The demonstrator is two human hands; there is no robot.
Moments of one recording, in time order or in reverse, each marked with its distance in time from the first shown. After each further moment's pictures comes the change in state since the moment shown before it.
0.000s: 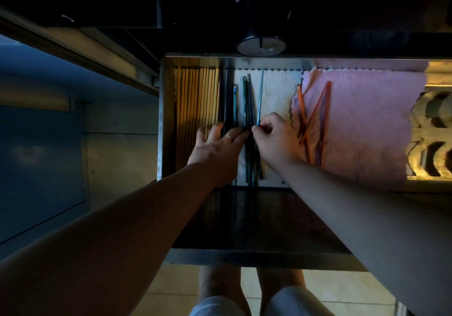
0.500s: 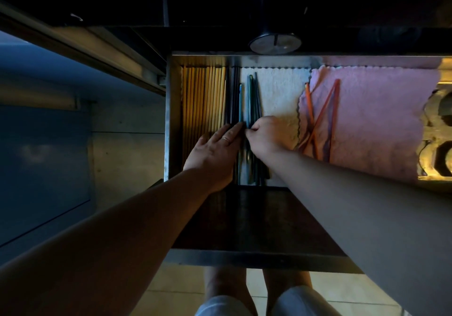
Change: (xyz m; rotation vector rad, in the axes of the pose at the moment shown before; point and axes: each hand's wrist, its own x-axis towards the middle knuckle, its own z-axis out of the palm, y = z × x) left_hand -0.010 -0.020 0.014 -0.185 -0.014 0.022; right_hand 0.019 -0.021 0.032 -0.212 -0.188 0.146
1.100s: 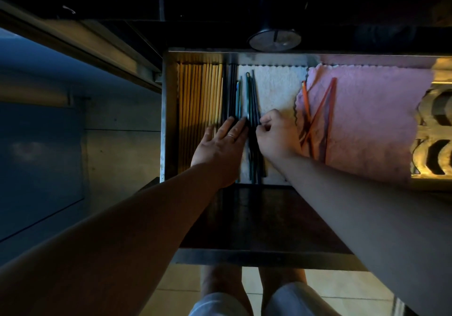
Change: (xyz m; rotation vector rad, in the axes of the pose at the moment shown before) left_hand 0.013 0.016 0.003 0.163 -0.032 -0.011; right_hand -0.015 0.021 -0.019 0.051 0.176 -0.103
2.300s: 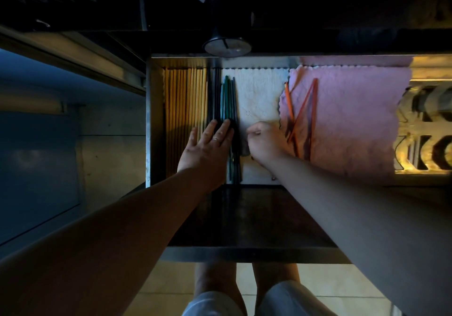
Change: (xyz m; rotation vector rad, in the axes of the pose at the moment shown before) left_hand -0.005 0.009 0.000 0.091 0.009 -0.061; right_hand -0.008 0.002 -0.022 0.019 -0.204 0.152
